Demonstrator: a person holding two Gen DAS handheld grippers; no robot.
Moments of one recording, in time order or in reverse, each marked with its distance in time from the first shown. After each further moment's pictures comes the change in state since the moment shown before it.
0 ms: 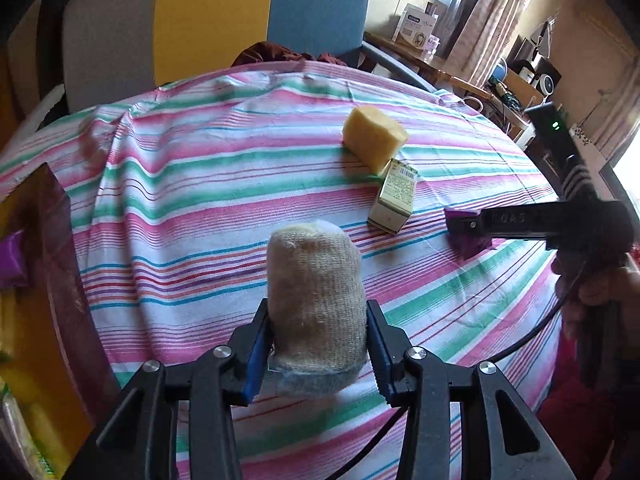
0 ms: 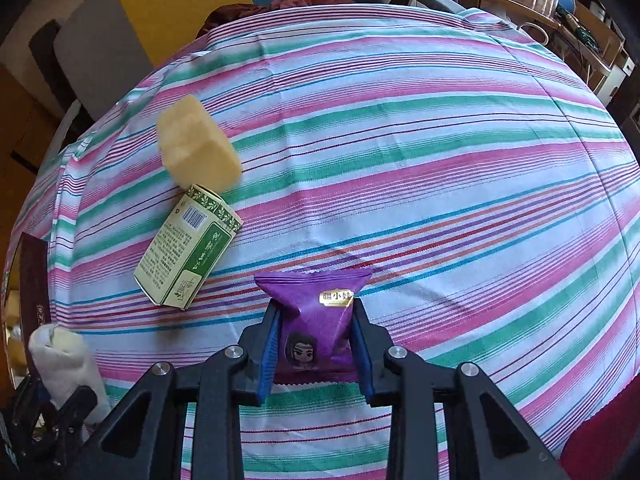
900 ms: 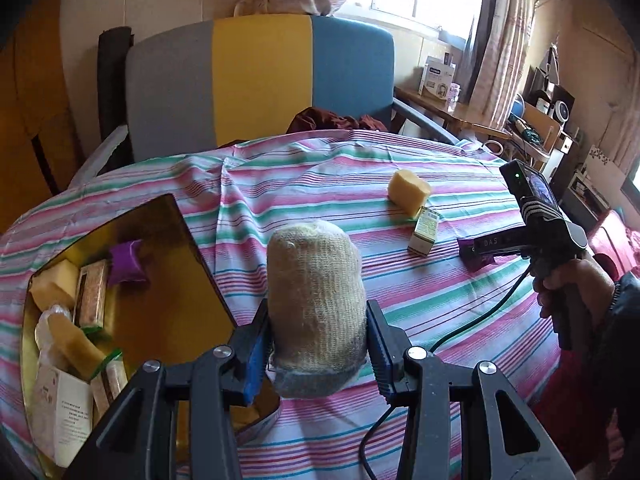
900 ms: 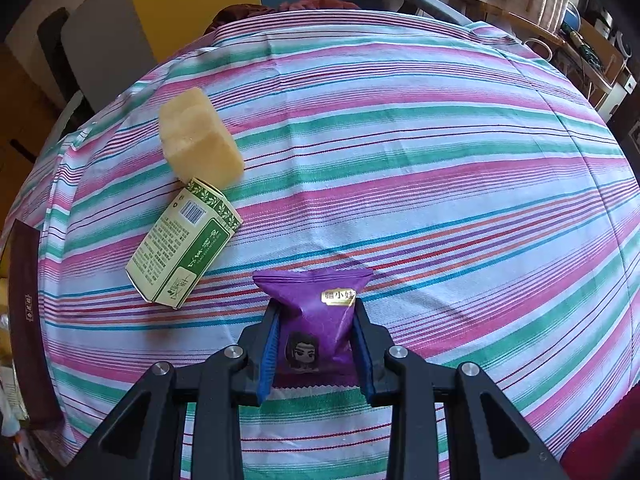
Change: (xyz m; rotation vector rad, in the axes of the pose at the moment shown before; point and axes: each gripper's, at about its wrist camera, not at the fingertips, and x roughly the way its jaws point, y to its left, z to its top) left arm -0.106 0.032 -0.039 -0.010 -0.193 0.147; right arm 0.000 -0.004 -0.005 -0.049 -0.020 -0.024
